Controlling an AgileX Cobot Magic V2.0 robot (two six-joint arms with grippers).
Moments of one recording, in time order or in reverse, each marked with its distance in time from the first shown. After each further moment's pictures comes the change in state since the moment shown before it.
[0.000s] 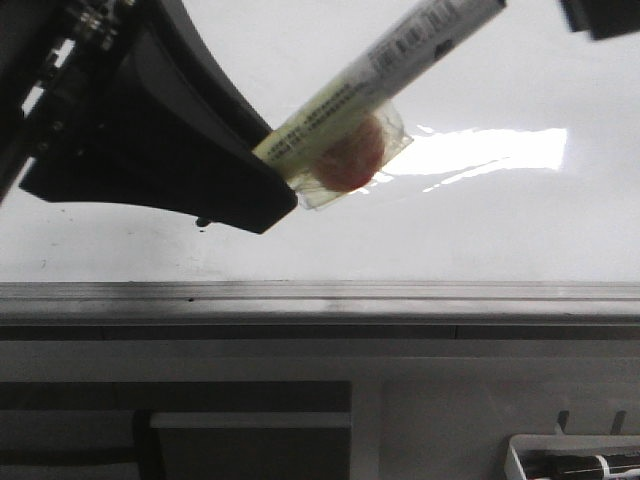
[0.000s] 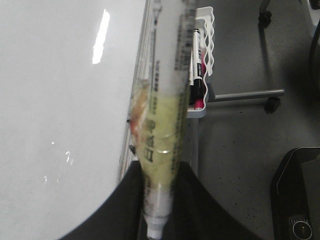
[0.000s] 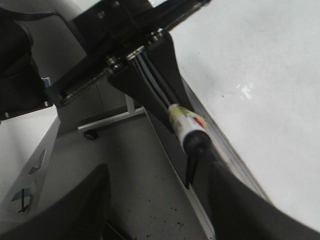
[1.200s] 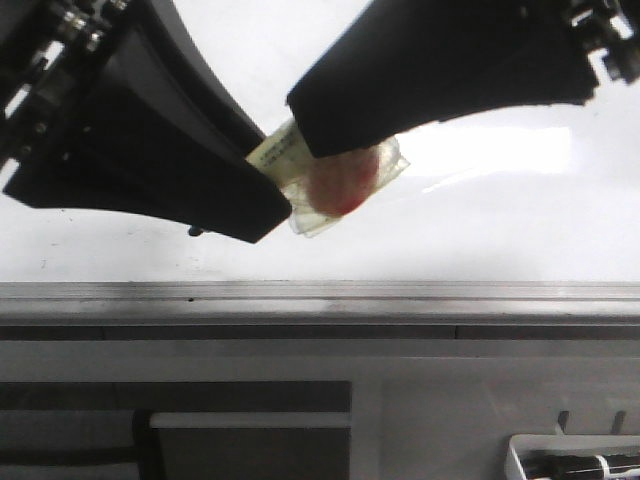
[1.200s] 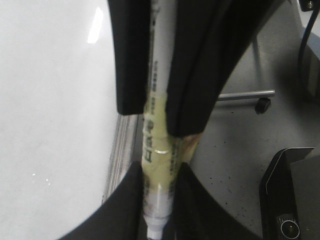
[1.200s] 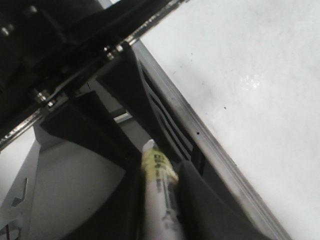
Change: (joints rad) left arm -0.001 -0.007 0.000 -0.021 0.030 -0.001; right arm 0.133 0.263 -0.005 0.107 -0.284 -0.022
